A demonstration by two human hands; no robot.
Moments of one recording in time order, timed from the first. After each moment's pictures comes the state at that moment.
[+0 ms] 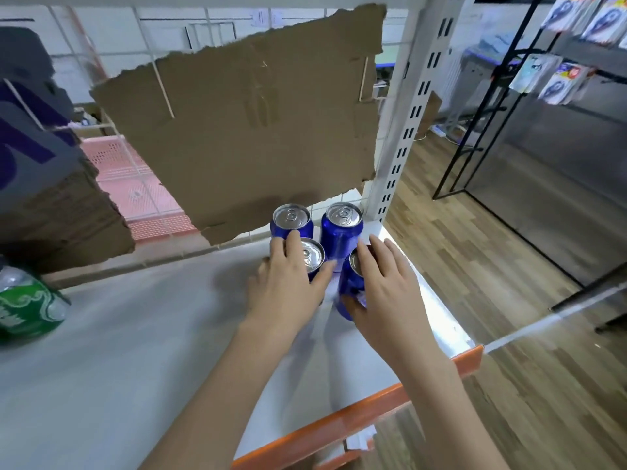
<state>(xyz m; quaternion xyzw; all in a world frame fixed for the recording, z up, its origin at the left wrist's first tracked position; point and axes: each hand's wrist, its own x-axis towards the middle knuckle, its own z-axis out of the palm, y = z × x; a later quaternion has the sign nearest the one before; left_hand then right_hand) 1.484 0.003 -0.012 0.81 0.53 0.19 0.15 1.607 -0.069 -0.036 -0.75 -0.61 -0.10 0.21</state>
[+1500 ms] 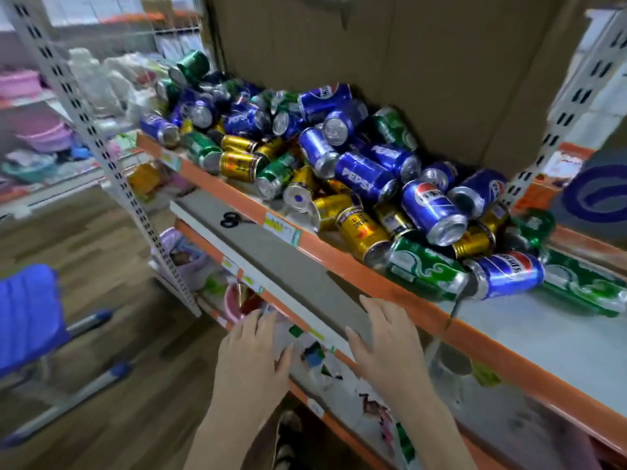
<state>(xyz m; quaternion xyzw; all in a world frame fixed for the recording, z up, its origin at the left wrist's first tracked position) 0.677 -0.298 -0.094 0.50 0.85 0.17 0.00 0.832 -0.178 -0.097 -0.42 -0.88 0.11 0.21</state>
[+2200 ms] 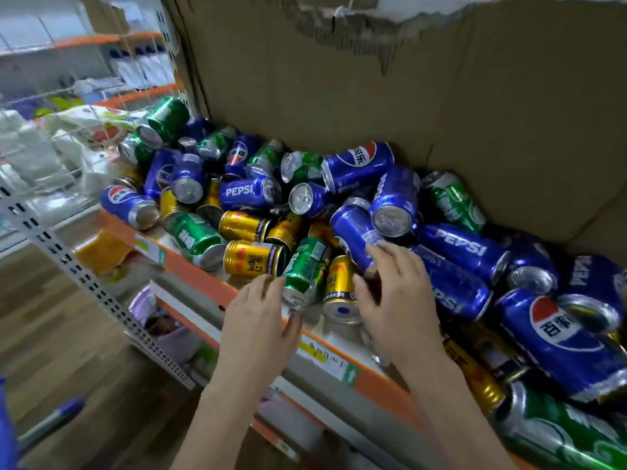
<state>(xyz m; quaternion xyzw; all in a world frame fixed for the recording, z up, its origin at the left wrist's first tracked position) 0.451 -0.111 -0.039 0.56 0.80 0.21 -0.03 0.610 -0.014 -0.019 -0.42 -0.83 0.04 0.37</state>
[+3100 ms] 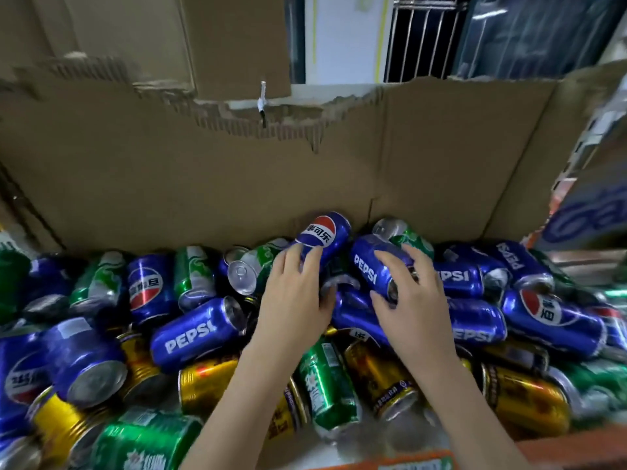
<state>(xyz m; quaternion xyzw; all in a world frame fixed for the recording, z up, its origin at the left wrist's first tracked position) 0.365 0.078 0.028 0.81 0.52 0.29 -0.02 0.524 0.039 0.011 -0.67 -0.63 -0.10 0.39</state>
